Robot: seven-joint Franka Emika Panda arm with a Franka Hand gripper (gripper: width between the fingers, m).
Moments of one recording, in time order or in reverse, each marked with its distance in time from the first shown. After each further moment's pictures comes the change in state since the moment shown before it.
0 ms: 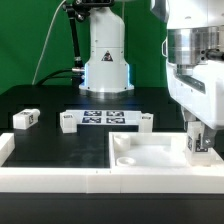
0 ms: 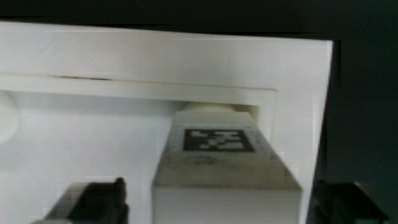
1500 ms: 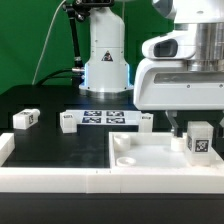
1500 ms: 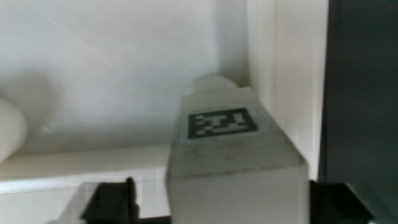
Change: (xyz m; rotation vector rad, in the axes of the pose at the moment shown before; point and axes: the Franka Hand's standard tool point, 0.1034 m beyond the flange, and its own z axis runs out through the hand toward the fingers) arm 0.001 -0.004 -0.005 -0.048 0.039 -1.263
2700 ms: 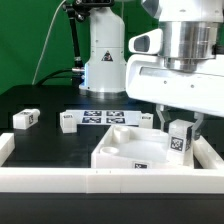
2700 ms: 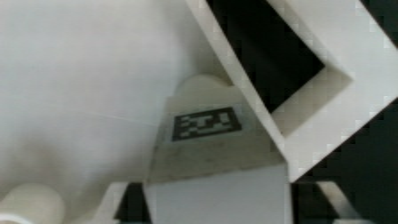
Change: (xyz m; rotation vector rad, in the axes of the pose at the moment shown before) arm -0.003 0.033 -0.001 -0.046 0.042 0.764
